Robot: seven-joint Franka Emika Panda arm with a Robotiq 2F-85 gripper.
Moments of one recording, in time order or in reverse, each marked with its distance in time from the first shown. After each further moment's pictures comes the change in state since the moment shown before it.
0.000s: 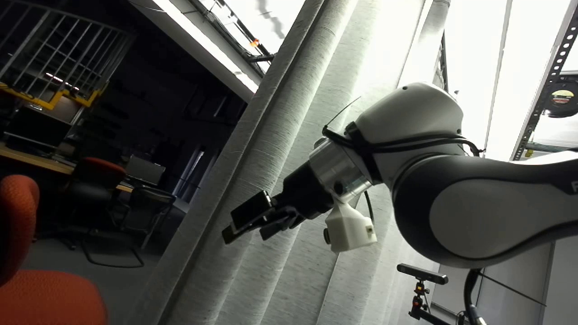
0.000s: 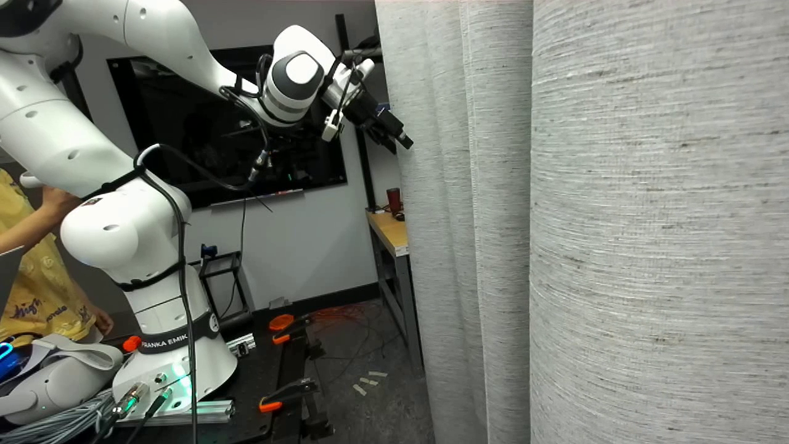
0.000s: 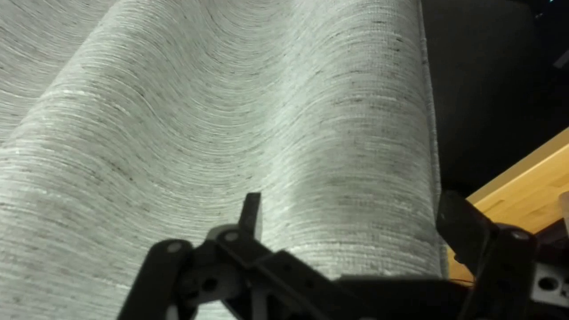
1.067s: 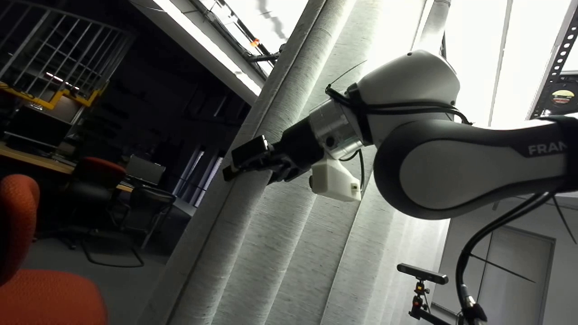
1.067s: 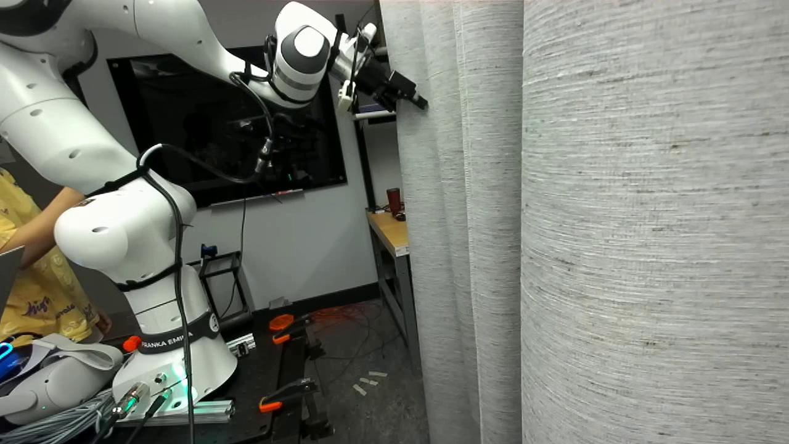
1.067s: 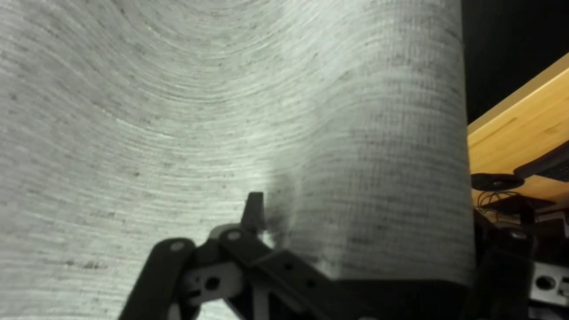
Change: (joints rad) arm -0.112 0.039 0.067 0.152 -0.084 0.082 0.064
